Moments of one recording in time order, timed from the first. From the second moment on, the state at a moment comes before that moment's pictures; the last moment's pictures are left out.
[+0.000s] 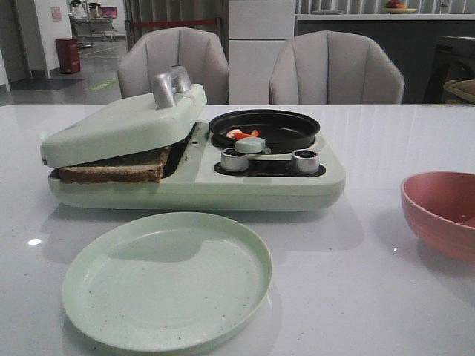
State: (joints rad) left arm -0.57 0.58 -0.68 -0.56 0.68 0.57; right arm -0.16 1.55 -0.96 0.22 0.63 -0.17
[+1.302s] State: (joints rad) left arm -0.57 0.58 -0.67 -0.56 0.68 0.57; right arm 0.28 0.45 -0.62 0.00 0.97 0.05
